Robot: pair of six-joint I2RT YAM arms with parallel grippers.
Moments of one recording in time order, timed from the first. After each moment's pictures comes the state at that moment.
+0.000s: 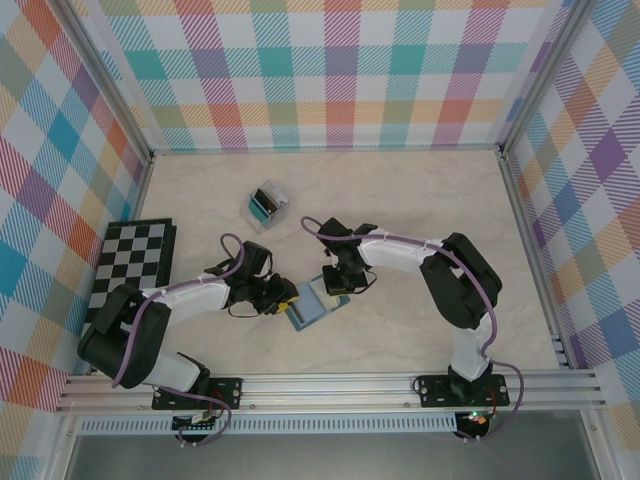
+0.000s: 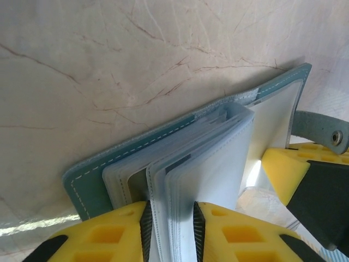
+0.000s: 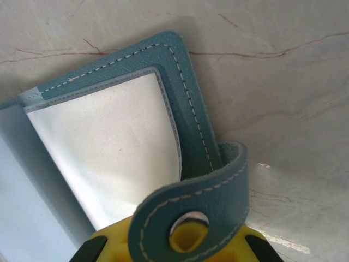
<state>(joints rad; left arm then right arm) -0.50 1.43 0.59 -0.22 0.47 -1.06 0.79 1.92 1.26 -0.76 -0.20 0.58</state>
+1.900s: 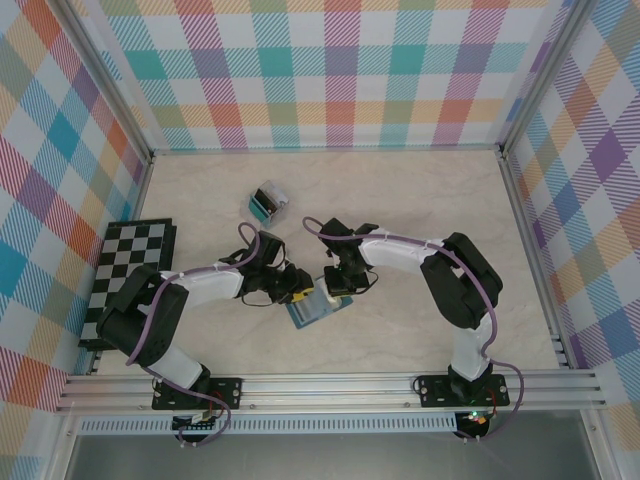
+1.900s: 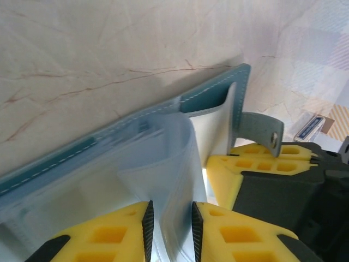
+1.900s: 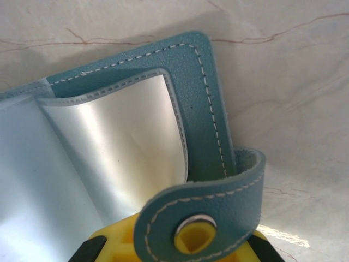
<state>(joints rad) -0.54 1.57 0.70 -0.11 0.56 -1.04 0.79 1.91 1.26 -0.77 -0.22 0.58</state>
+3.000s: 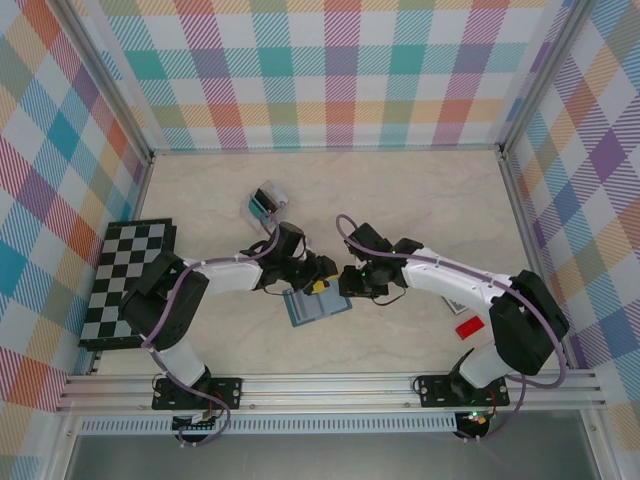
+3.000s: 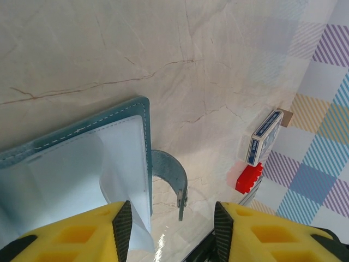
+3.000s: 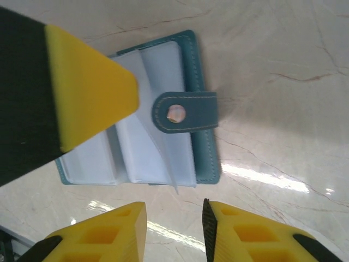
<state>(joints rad) -0.63 1.70 0.83 0.03 0.58 -1.14 0.79 1.50 0.99 -0.66 -0.18 0.71</state>
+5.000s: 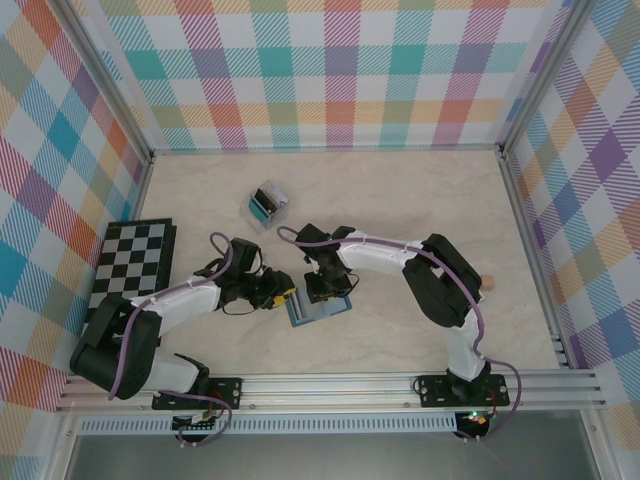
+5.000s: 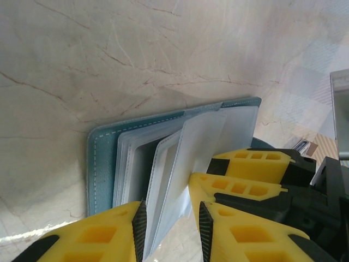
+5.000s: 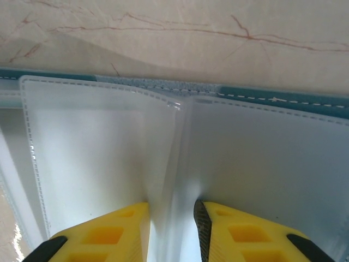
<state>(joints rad) -0.42 1.37 0.56 -0.16 0.54 -1.08 0.89 2.01 1.40 -0.83 -0.19 0.53</state>
